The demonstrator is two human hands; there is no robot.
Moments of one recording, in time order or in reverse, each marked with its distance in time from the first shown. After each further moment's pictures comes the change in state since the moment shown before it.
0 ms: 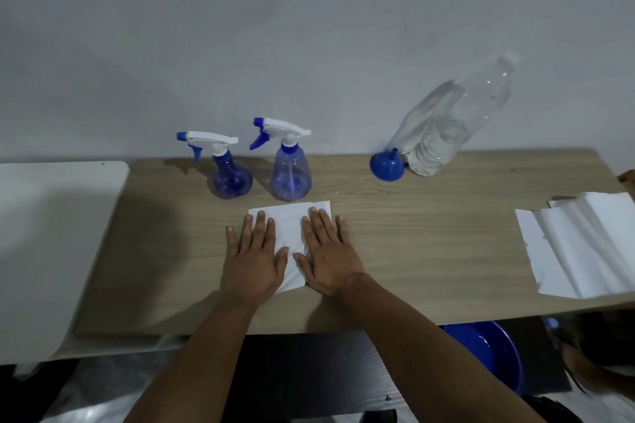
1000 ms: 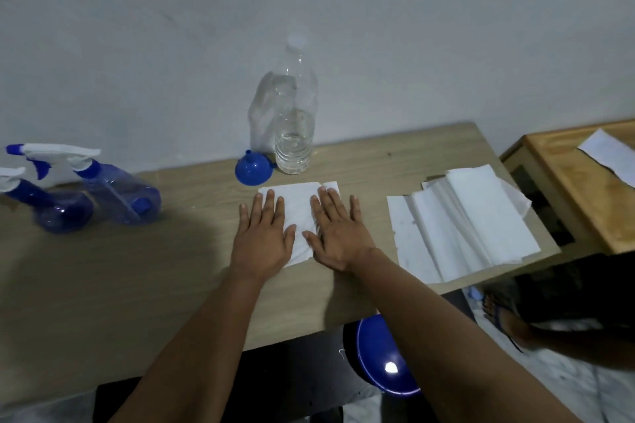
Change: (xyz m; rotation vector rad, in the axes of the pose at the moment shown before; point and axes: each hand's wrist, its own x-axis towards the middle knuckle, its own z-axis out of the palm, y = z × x) left_hand 0.104 0.287 0.006 -0.033 0.007 0.198; right_hand -0.091 0.287 -0.033 0.072 -0.002 0.181
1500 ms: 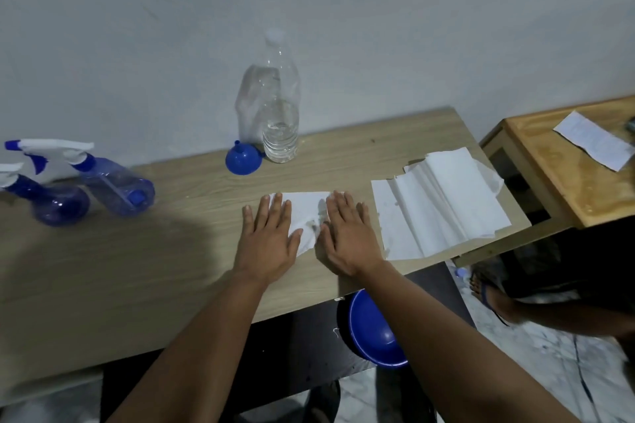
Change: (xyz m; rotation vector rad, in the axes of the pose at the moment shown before) left_hand -0.036 0.030 -0.006 0.011 -0.037 0.091; right_hand -0.067 0.004 -0.001 0.186 0.129 0.127
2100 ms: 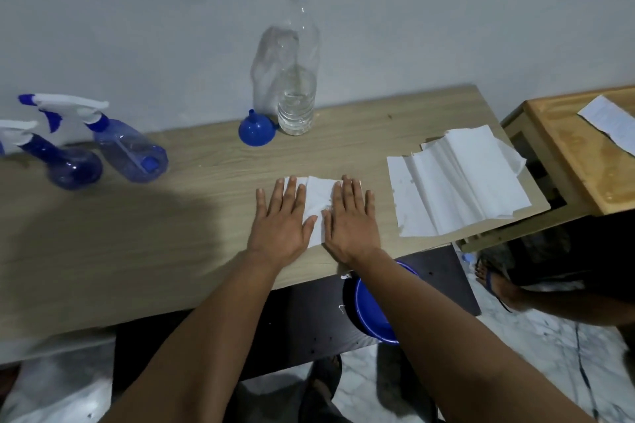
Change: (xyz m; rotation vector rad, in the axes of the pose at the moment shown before) left_hand -0.020 0.003 0.015 0.016 -0.012 0.001; right_hand -0.010 -0.026 0.032 -0.136 -0.049 0.112
